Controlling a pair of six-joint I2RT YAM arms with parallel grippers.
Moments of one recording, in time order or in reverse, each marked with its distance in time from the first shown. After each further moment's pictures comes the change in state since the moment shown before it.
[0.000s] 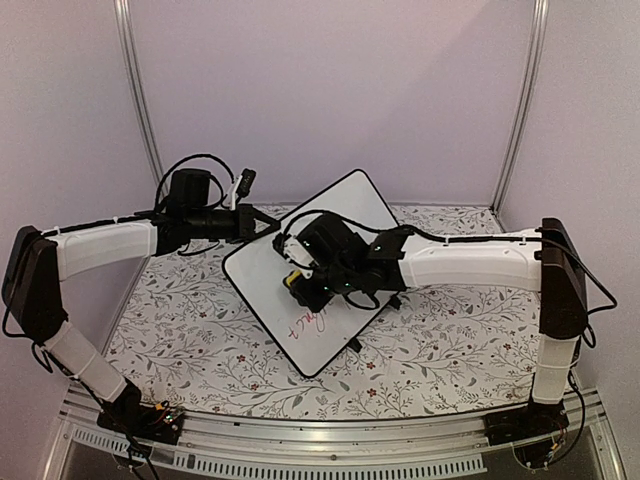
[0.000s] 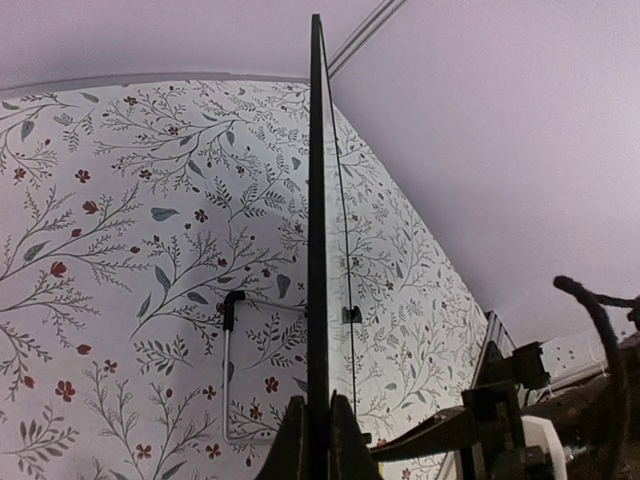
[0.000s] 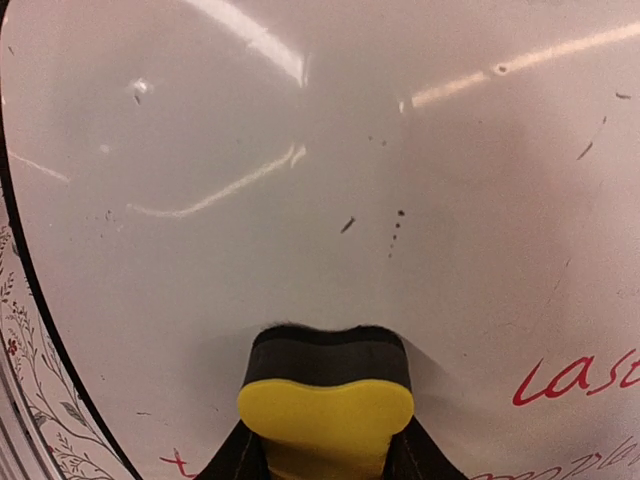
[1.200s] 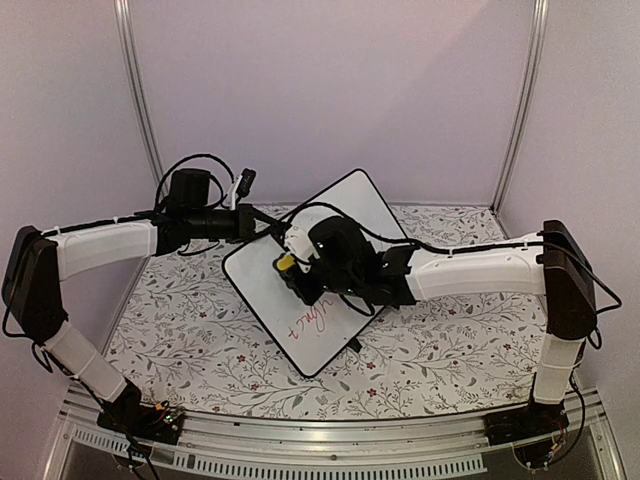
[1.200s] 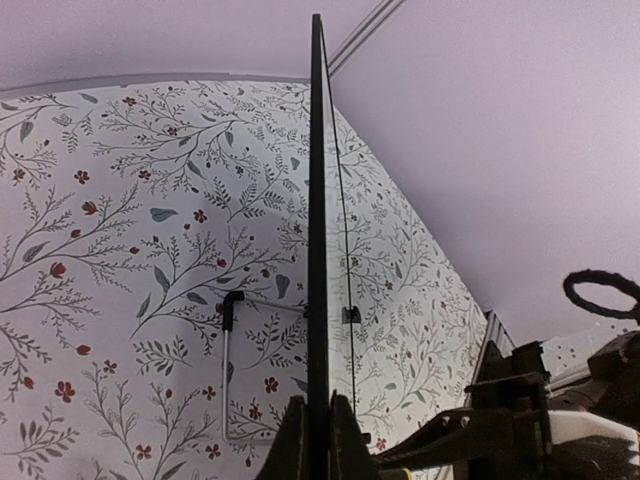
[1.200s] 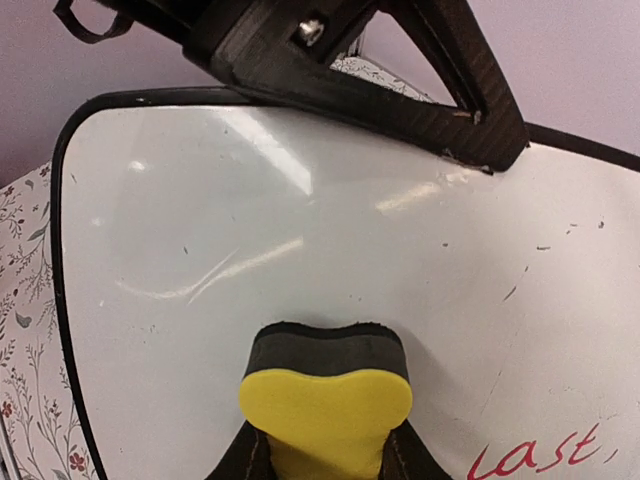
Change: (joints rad) left arm 0.001 0.000 0.000 0.002 0.004 0.000; right arm 0.001 -0.033 -0.136 0.396 0.041 -0.100
